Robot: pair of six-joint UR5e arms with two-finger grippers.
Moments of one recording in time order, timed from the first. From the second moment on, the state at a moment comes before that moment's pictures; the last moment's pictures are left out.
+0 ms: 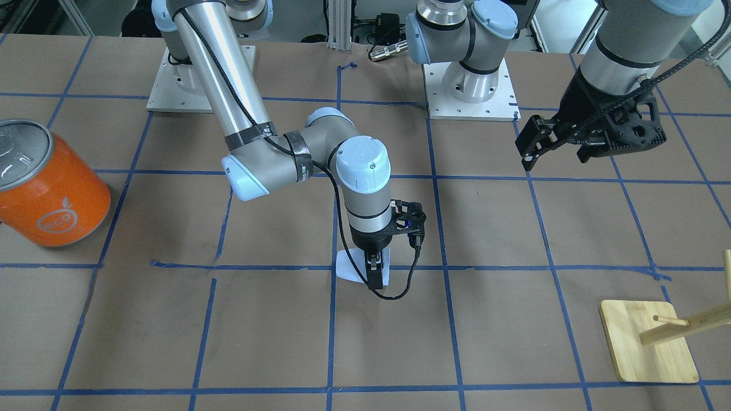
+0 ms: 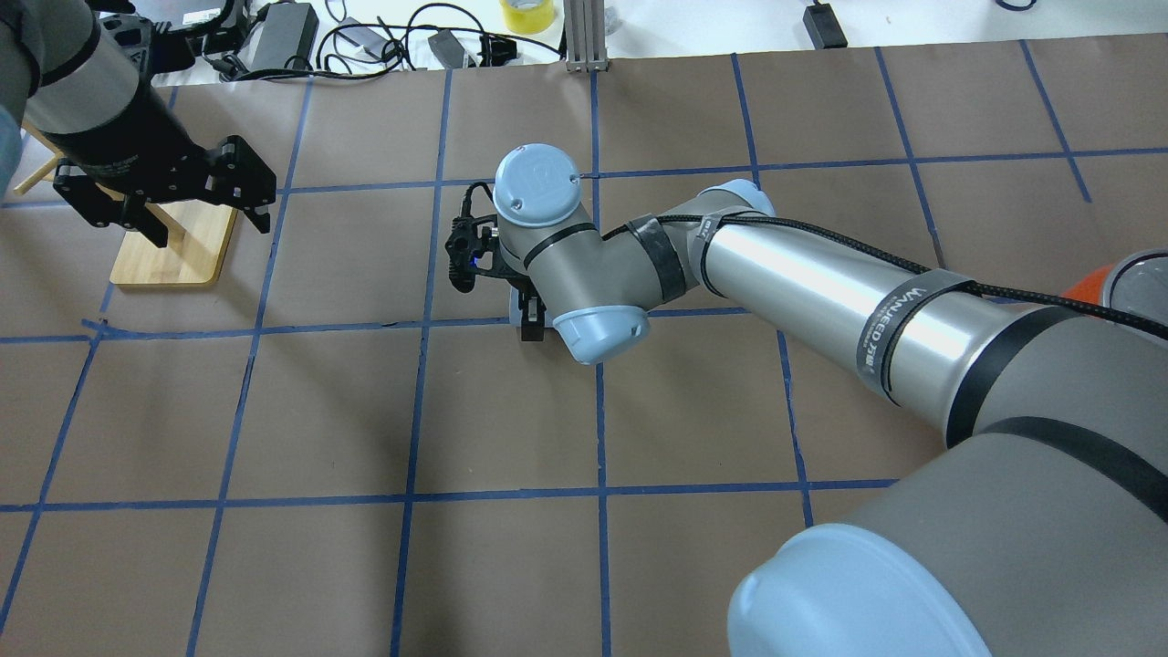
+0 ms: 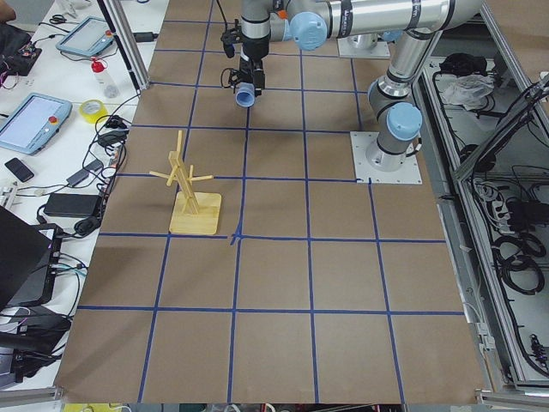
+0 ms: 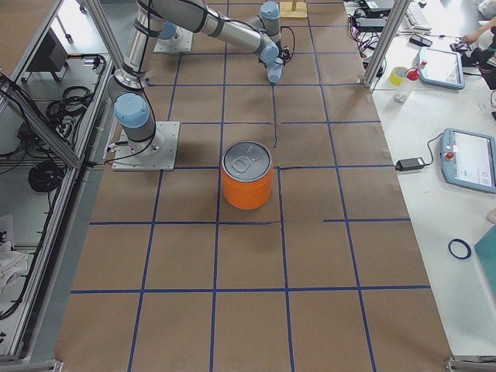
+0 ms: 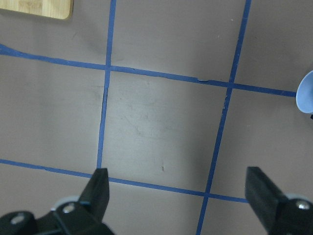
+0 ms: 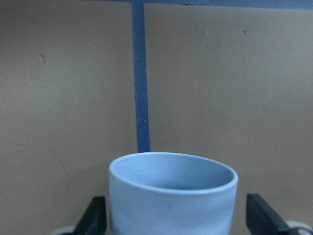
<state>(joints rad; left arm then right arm) -1.41 -1.55 -1.63 -1.50 1.63 0.01 2.04 -0.97 1.60 -2.42 -1.52 -1.07</state>
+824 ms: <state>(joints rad) -1.42 -1.61 -1.67 -1.41 1.51 0.01 1.86 -1.22 1.62 -2.22 -1.42 -0.96</state>
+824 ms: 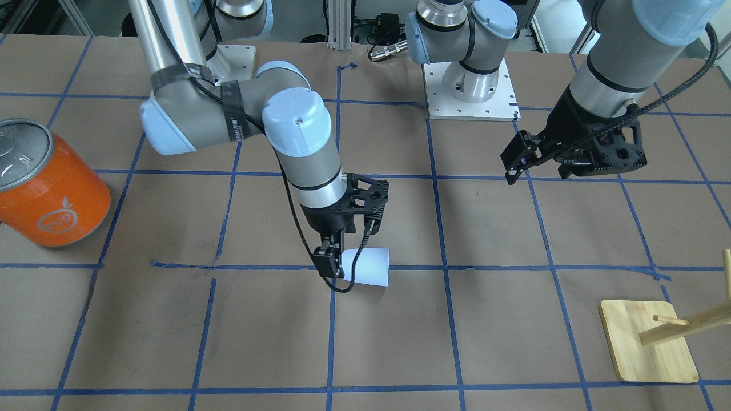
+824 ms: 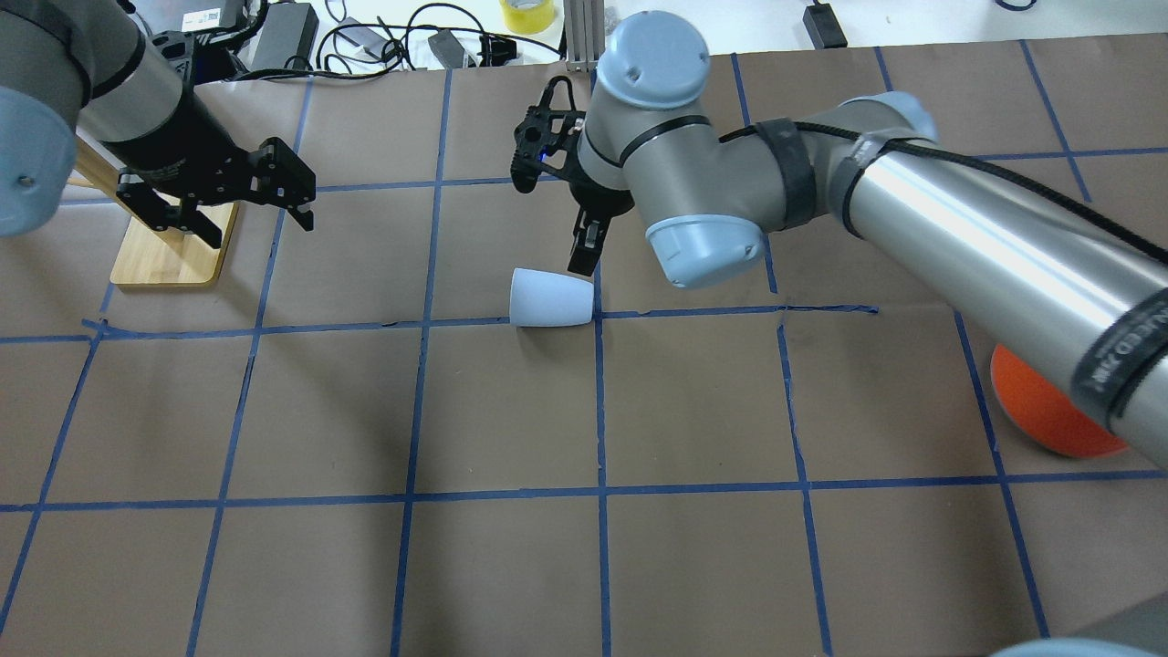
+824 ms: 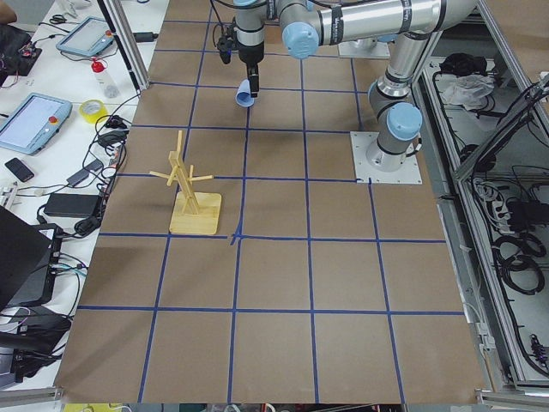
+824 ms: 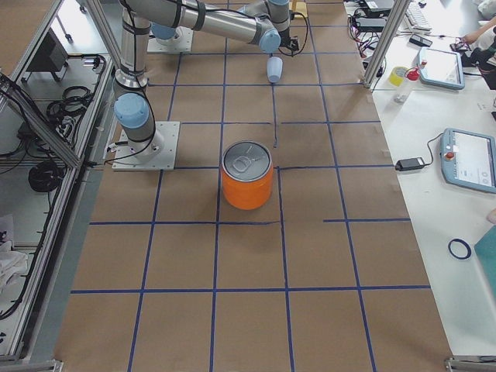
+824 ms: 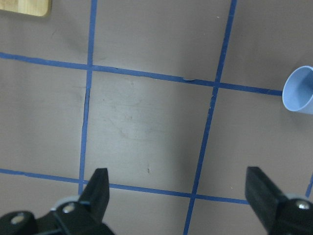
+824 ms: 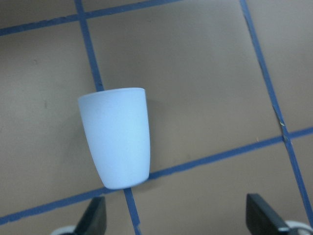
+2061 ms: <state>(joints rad) -1.54 -1.93 -1.82 -0.96 1.11 -0.02 1.59 -1.66 1.61 -1.73 -1.46 -0.10</state>
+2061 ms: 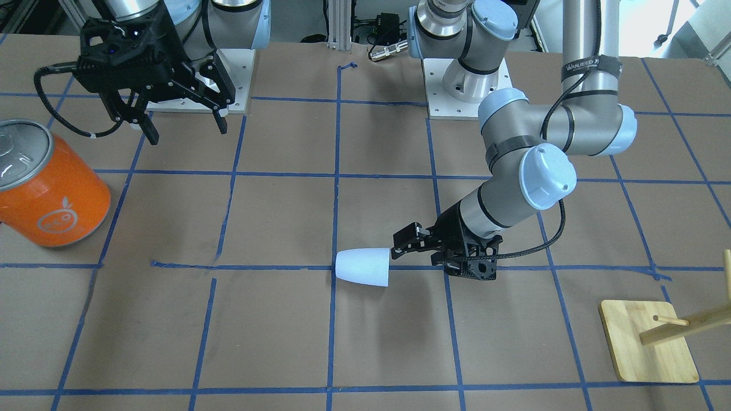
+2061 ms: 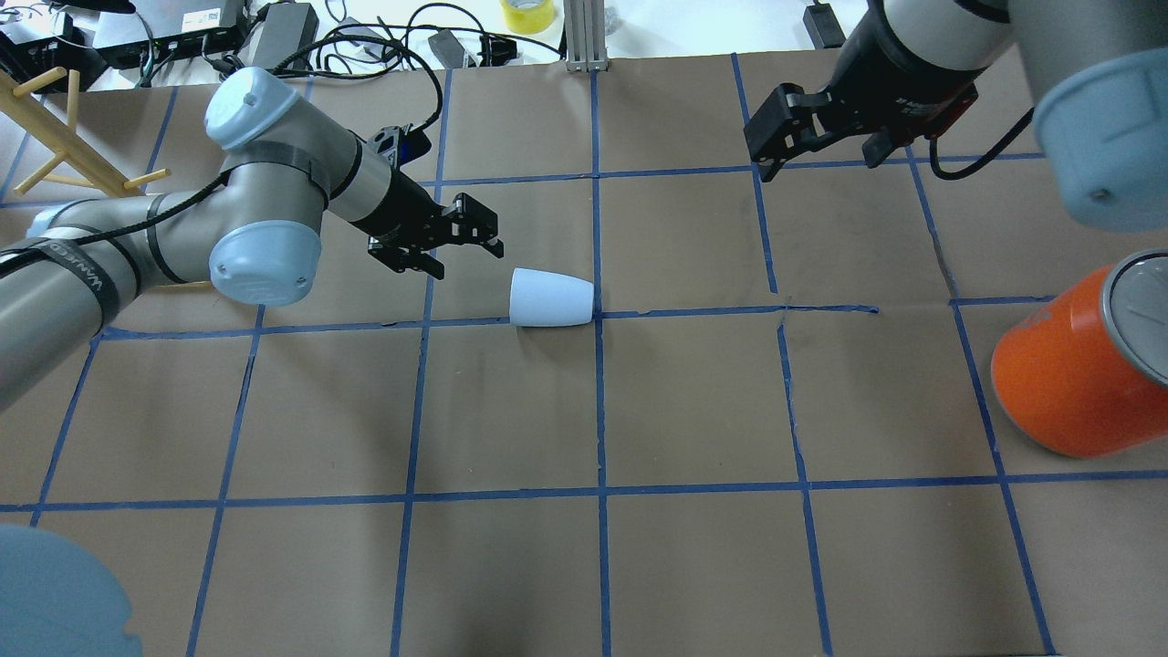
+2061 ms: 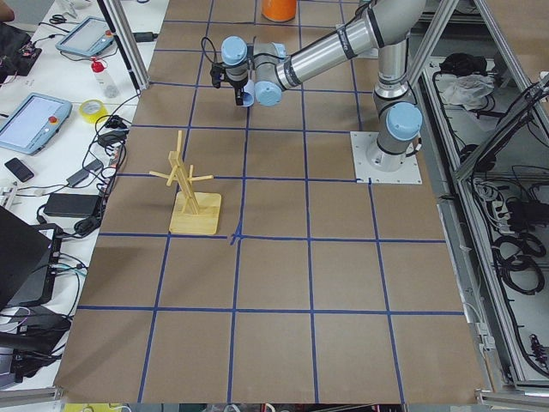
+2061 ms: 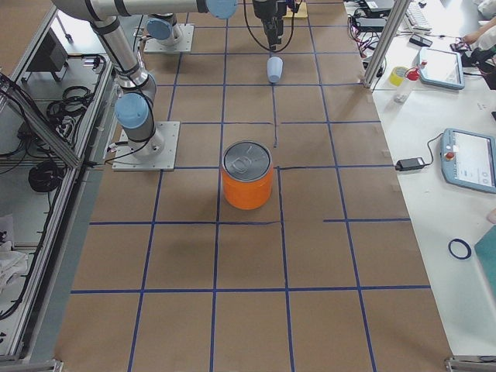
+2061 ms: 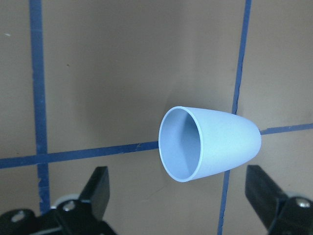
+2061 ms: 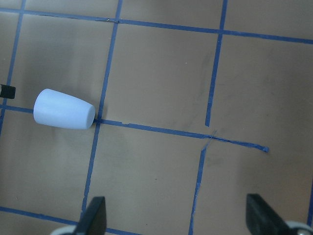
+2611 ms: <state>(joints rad) -1.59 -2.03 -1.82 -0.85 1.03 -0.08 1.55 -1.67 1.61 -1.71 -1.51 -0.09</state>
